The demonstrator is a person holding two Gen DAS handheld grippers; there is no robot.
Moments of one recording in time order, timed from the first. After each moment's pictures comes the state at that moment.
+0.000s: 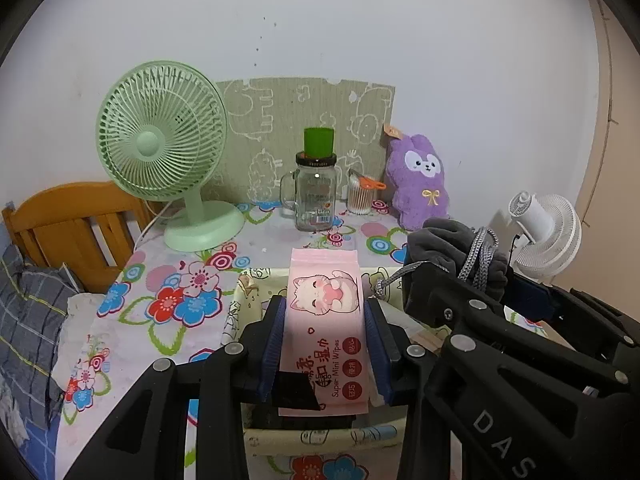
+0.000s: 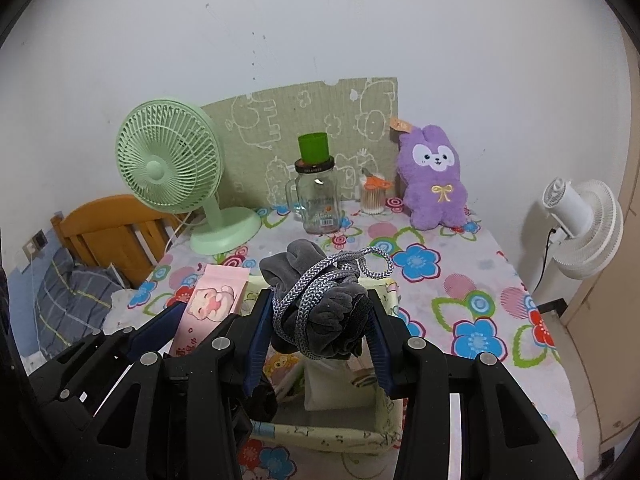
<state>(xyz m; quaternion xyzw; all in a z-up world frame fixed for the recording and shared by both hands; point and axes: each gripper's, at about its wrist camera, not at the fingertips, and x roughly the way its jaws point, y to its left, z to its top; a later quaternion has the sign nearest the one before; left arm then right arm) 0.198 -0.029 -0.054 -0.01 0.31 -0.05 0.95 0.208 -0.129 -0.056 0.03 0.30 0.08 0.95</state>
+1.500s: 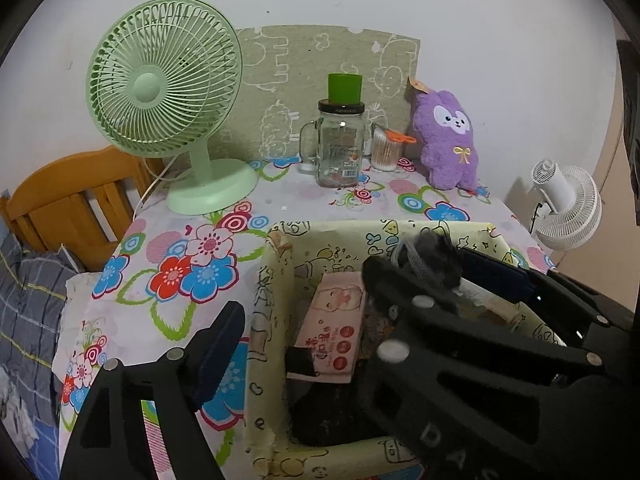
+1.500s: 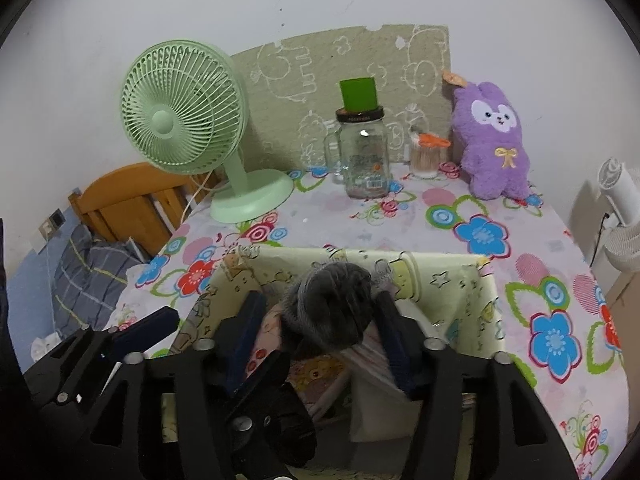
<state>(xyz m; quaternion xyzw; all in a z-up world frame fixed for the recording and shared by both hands) 0.226 0.000 -0.095 0.00 0.36 -0.04 0.93 0.258 -0.092 -0.108 0.04 0.35 0.14 0.92</state>
